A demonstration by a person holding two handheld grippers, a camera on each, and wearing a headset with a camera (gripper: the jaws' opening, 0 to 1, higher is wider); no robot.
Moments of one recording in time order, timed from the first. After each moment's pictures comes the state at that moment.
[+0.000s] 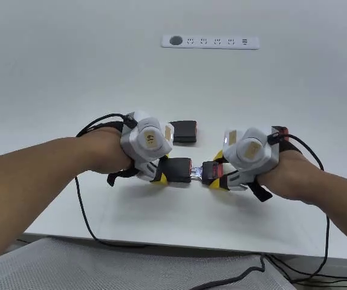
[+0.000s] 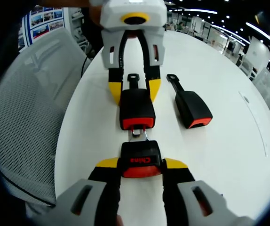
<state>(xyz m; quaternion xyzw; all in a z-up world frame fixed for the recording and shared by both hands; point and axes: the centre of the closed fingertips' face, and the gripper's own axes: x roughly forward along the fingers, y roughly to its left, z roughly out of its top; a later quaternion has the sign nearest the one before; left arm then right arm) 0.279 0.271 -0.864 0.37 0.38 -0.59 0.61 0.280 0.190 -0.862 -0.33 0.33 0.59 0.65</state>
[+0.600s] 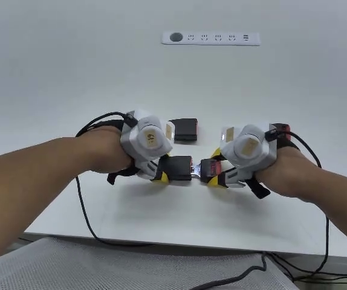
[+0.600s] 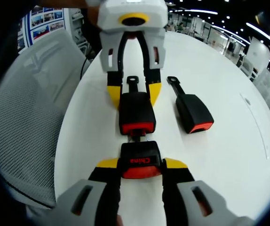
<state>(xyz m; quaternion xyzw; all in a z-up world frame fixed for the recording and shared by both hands) 0.279 0.270 -0.863 0.37 0.38 -0.59 0.61 0.279 0.202 -0.862 -0.32 0.32 0.60 0.66</state>
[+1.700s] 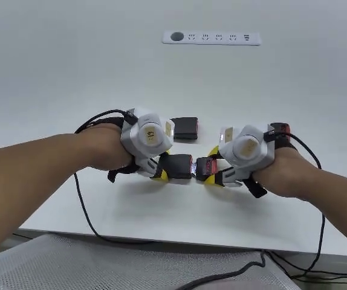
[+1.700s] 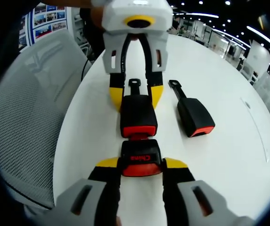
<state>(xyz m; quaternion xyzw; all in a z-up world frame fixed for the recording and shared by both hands) 0.279 0.273 -0.863 0.37 0.38 -0.59 0.61 0.280 0.201 -0.860 -0.32 0.31 0.61 0.66</state>
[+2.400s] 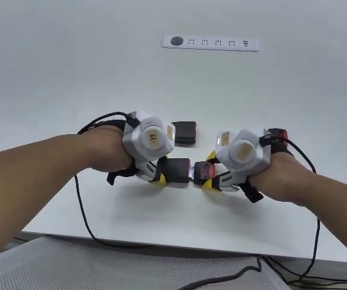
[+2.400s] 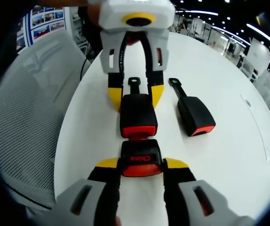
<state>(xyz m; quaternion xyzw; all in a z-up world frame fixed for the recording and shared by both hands) 0.280 0.272 -0.864 0.37 0.39 -0.58 0.61 0.279 0.203 -0.862 -0.33 0.32 0.60 0.65</state>
